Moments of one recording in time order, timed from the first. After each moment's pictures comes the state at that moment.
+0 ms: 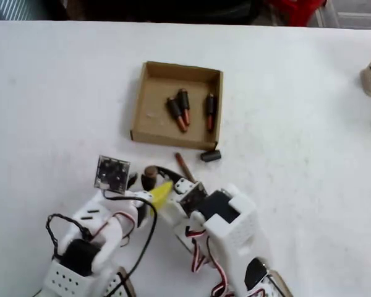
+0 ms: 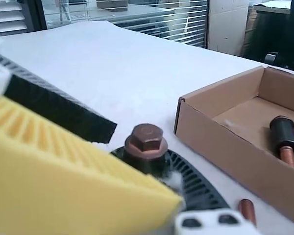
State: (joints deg) left arm 19.3 -104.9 95.6 55.4 10.5; right arm -44.7 28.3 83.8 -97.1 2.2
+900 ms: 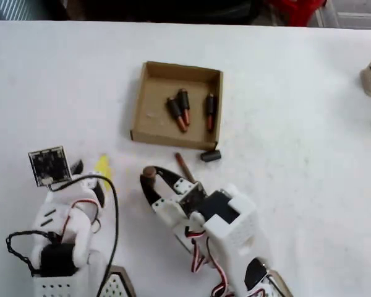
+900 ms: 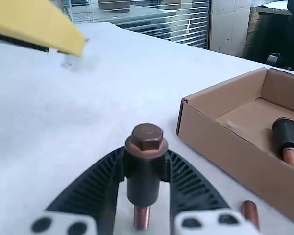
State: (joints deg) left arm -8.9 -104.2 86.7 57.0 13.2; right arm -45.0 28.2 83.7 -97.1 2.1
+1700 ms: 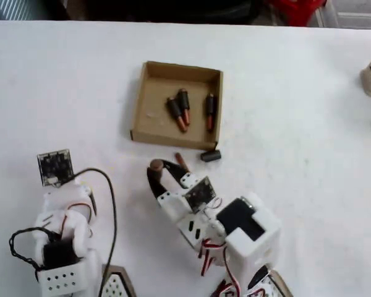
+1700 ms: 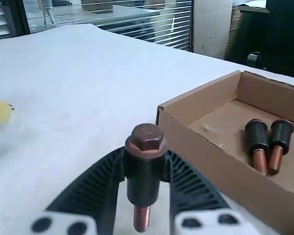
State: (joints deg) left arm -18.3 -104.2 97.1 58.6 2.2; right arm -41.0 14.1 88.1 -87.3 2.1
